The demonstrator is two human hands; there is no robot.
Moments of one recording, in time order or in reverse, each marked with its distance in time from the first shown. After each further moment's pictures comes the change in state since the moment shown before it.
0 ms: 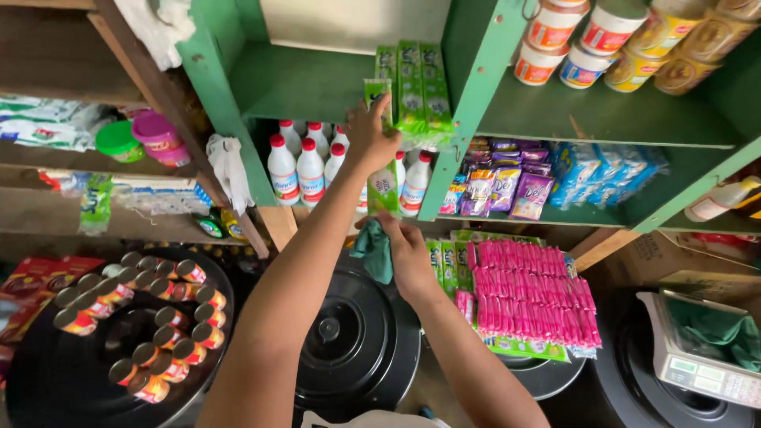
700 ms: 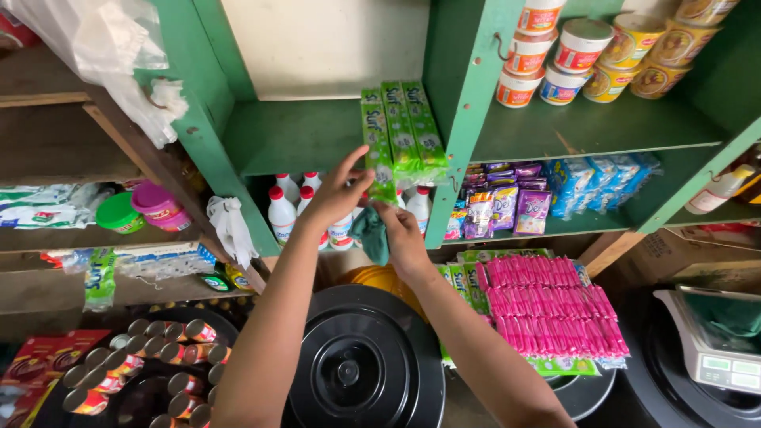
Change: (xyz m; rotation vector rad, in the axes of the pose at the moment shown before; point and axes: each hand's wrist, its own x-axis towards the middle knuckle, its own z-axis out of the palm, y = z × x) left_hand -0.022 -0.017 -0.093 -0.535 -0.400 0.054; right_hand 0.110 0.023 -0.012 0.153 0.013 -0.131
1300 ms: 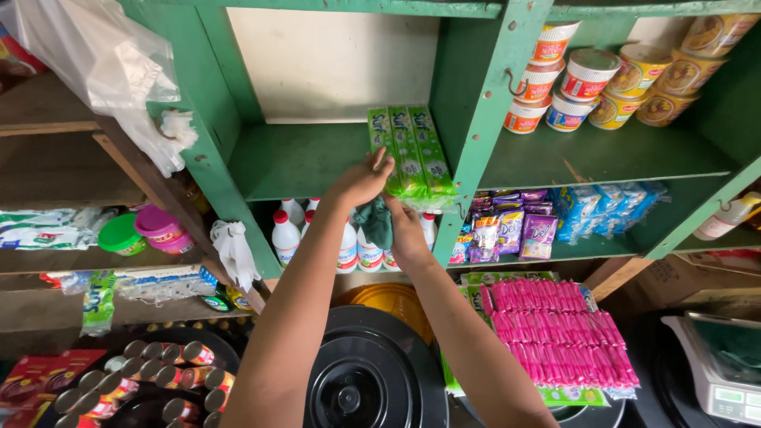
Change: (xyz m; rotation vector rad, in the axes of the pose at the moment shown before) left_hand 0.114 -0.042 0.006 0.527 -0.109 -0.208; right_hand 0.070 -0.009 -0.005 0.071 0.078 0.098
